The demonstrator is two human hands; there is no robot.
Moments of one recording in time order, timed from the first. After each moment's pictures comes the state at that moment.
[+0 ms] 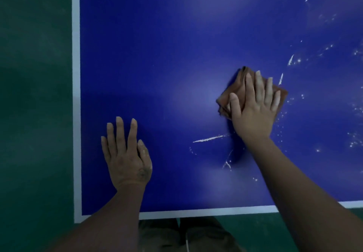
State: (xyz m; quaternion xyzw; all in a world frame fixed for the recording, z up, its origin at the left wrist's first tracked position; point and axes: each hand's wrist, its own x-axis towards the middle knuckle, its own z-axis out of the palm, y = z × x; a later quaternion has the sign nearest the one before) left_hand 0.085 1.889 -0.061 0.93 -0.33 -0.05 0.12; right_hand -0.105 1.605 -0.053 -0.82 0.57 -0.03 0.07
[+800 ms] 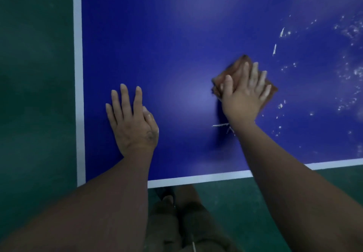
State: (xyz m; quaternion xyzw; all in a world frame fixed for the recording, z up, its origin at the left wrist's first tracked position) left_hand 0.083 1.891 -0.055 0.93 -0.34 -0.03 0.15; right_hand -0.092 1.682 -0.047 -0.75 0.65 -0.04 0.09
